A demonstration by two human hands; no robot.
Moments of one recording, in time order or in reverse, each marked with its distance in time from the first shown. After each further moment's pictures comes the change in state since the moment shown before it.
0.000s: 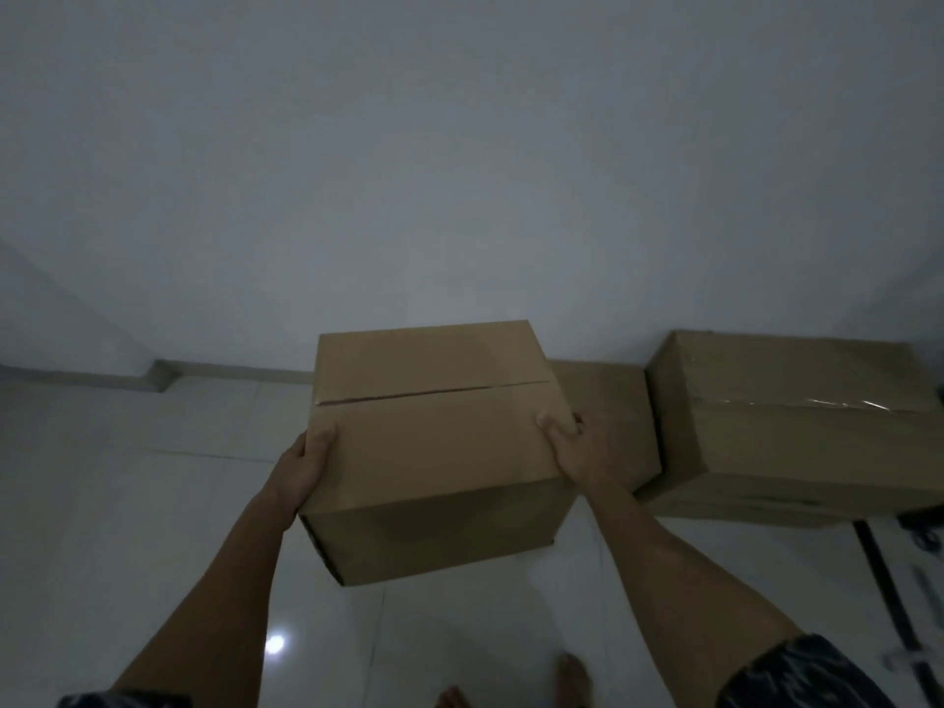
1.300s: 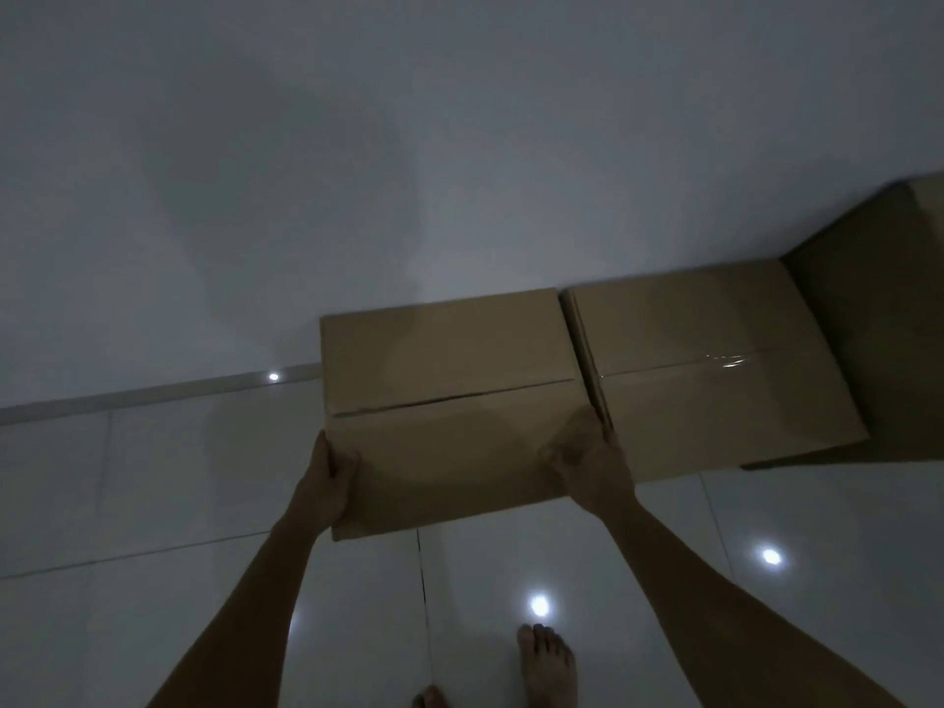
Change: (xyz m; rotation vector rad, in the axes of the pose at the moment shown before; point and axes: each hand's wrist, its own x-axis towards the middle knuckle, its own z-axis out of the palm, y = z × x) left_hand 0.483 -0.174 0.098 0.358 -0.270 0.087; right_hand 0.314 0.152 0.308 -0.418 0.044 0.186
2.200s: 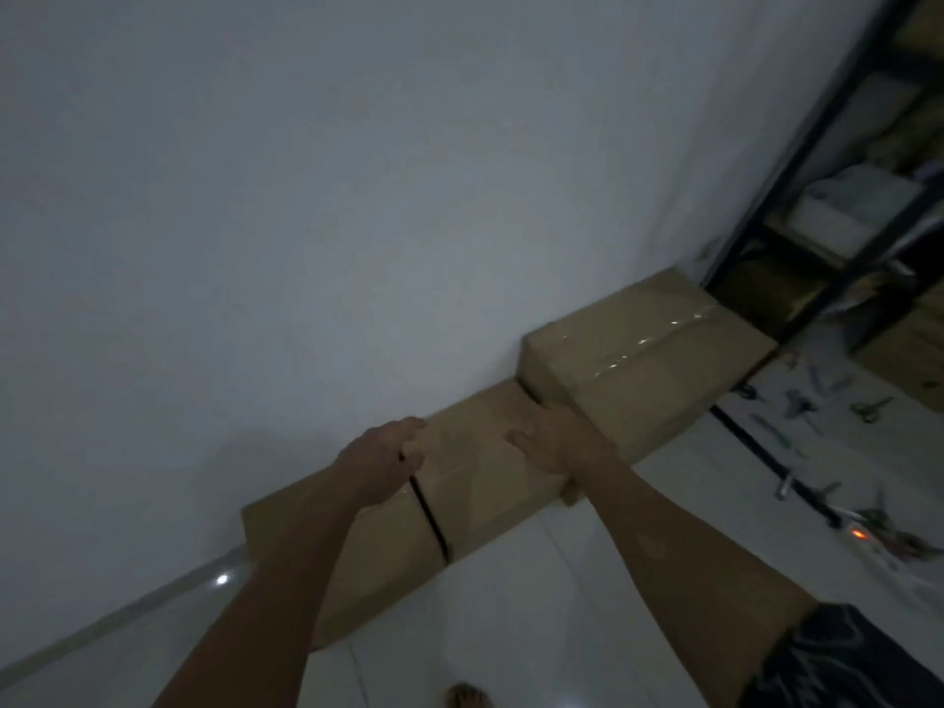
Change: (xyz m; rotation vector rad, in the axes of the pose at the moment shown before) left_hand -0.324 0.431 0.037 0.779 -0.265 0.808; right_hand -0.225 0.037 -0.420 -0.103 0.140 -0.189
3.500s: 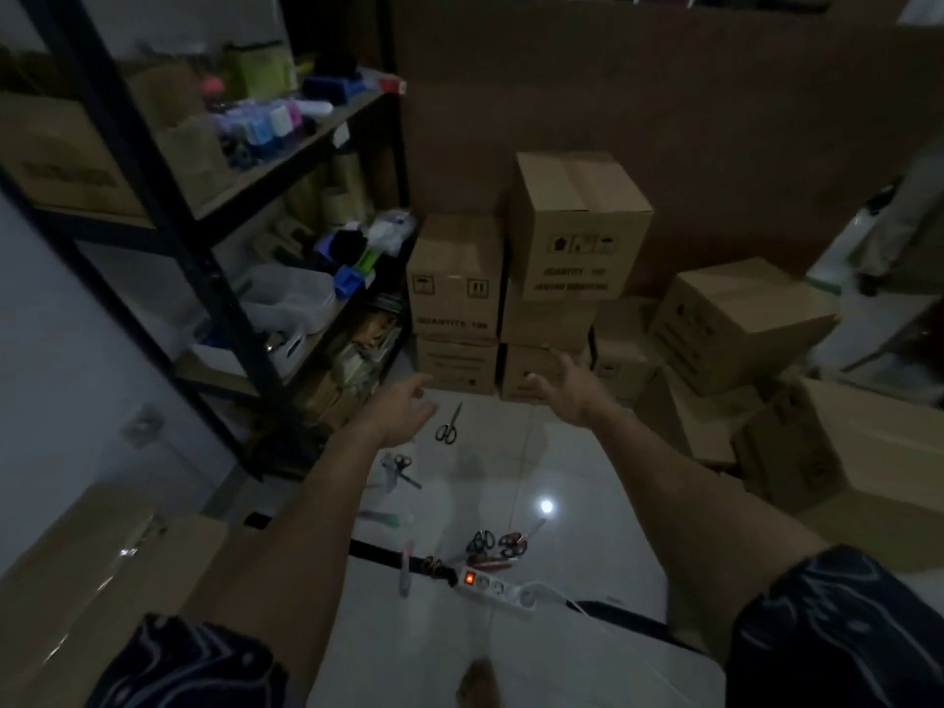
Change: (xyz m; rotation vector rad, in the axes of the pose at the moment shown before) left_hand 0.379 1.027 0.350 0.041 -0.371 0.553; right_hand -0.267 0.965 -0.425 0.477 0.544 0.804
